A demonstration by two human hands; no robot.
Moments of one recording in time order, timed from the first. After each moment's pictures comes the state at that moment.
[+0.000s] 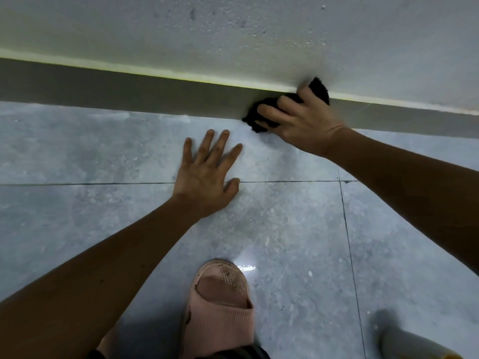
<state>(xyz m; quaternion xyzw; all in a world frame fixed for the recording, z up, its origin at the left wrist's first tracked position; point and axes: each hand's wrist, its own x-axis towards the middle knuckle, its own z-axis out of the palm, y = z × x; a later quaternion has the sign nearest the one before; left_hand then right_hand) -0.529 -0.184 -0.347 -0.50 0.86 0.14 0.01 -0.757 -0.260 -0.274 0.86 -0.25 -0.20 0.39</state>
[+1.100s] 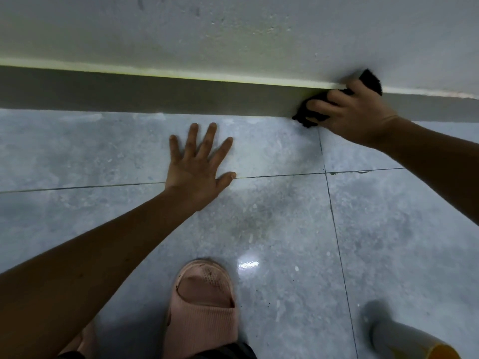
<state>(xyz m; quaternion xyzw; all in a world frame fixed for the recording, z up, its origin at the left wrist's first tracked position) -0.543 -0.190 -0.342 -0.51 0.85 0.13 0.08 -0.870 -0.241 -0.253 0.88 -0.26 -0.22 0.35</state>
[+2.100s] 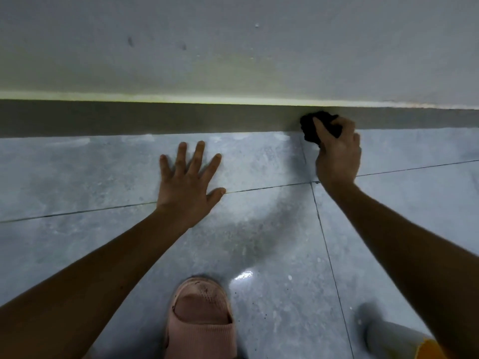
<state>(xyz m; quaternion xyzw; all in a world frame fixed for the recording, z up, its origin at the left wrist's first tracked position) -0.542 -0.192 -0.336 -0.50 0.85 0.14 0.11 -0.822 -0.179 -0.290 0.58 -0.80 0.13 0.08</state>
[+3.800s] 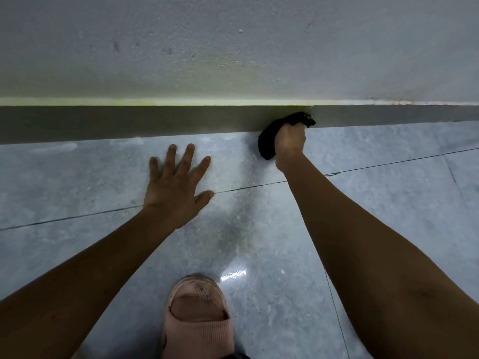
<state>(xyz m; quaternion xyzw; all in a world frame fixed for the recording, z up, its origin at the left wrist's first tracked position) -0.533 -0.195 -0.329 -0.47 0.86 0.15 0.11 -0.764 -0.238 -0.294 0.22 -0.88 0.32 -0.26</state>
